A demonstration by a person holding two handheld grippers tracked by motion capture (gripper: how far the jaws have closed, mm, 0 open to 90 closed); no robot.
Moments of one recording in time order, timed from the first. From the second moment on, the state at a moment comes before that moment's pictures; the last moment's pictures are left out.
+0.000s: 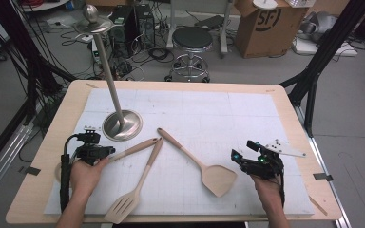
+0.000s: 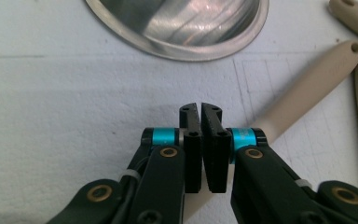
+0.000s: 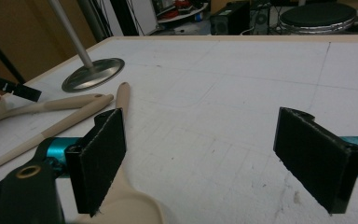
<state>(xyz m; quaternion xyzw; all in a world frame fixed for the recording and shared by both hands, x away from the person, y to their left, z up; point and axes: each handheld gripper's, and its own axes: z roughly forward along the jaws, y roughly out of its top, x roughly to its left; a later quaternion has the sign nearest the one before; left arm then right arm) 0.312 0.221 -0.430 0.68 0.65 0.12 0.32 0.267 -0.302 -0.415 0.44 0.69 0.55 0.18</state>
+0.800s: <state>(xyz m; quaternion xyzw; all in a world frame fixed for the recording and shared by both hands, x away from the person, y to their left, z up) 0.293 0.227 -0.426 0.66 0.57 0.12 0.47 0.268 -0.301 -0.417 0.44 0.69 0.54 0.18</state>
